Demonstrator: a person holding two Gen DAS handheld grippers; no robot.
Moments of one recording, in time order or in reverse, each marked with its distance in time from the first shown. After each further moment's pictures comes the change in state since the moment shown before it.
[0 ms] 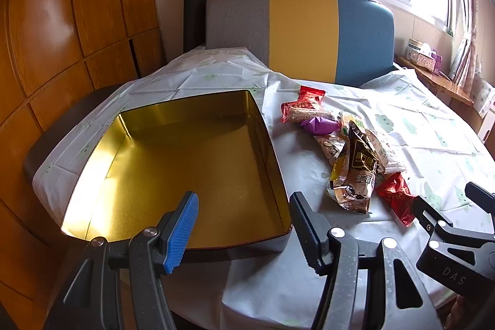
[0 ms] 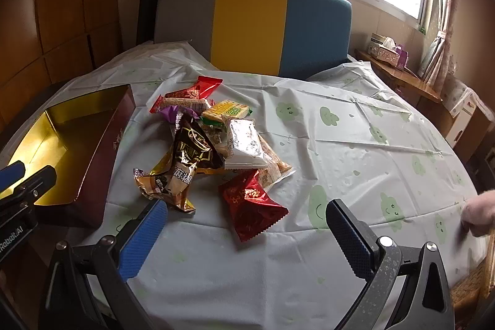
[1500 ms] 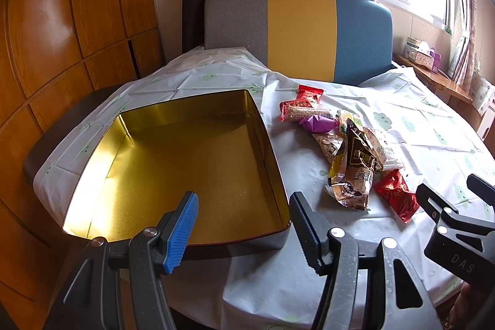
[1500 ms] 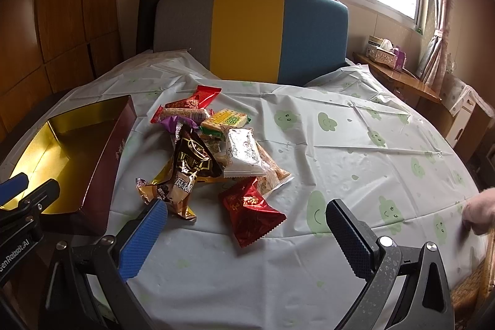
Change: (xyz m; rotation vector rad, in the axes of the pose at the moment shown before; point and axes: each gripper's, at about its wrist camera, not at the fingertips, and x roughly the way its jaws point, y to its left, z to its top) left arm -0.003 0.000 -0.001 0.006 0.004 -0.002; right arm -0.005 -0.005 0.003 0.021 -0.029 0.003
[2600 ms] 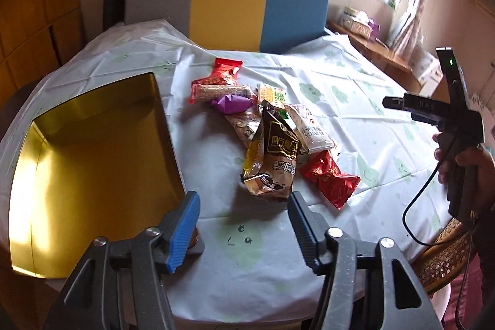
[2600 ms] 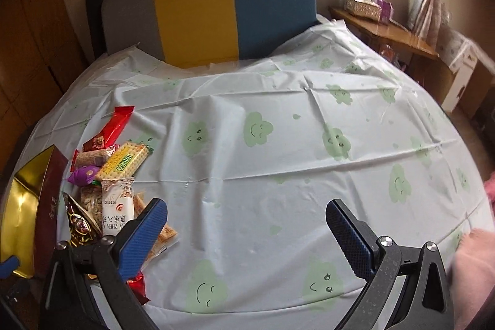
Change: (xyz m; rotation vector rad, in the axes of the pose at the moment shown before) left arm 0.024 -0.044 0.032 0.127 0.188 -0.355; right arm 0.097 -0.177 0.083 0.222 0.211 0.053
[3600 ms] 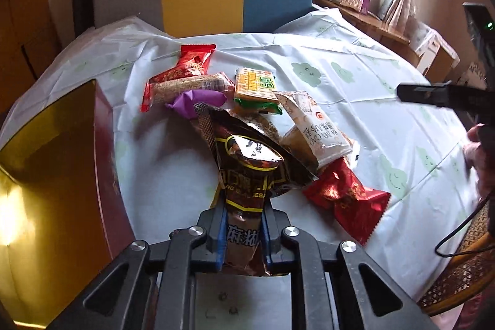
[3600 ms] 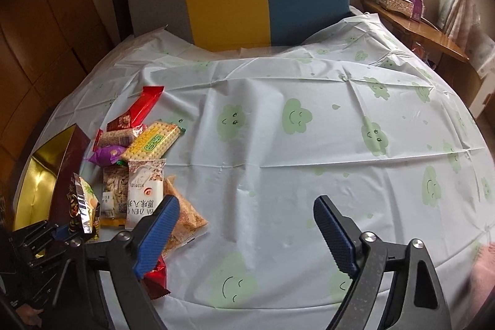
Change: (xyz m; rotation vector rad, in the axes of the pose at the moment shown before) left arm 0.079 -0.020 0.021 0.094 0.050 -0.011; right arm 0.015 0.039 -0.011 -0.157 0.073 0.102
